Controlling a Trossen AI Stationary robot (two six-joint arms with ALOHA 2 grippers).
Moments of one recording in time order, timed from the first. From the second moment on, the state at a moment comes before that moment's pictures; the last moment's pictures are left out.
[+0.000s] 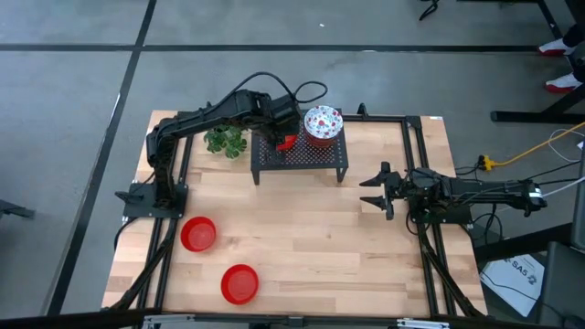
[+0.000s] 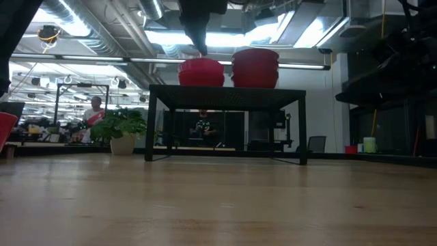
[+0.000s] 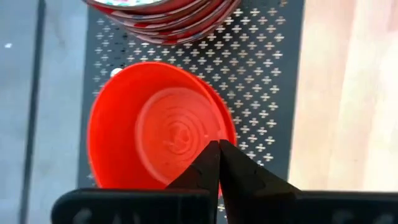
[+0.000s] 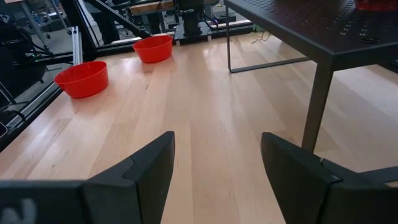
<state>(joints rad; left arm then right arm) 0.28 1.87 2.07 -1.36 -0.16 0.18 -0.06 0.25 0.01 0.02 -0.03 0.13</state>
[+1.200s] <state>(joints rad) 0.30 1.86 2.08 -1.31 -0.10 0.20 -0.06 0.25 0.01 0.02 -0.02 0.13</state>
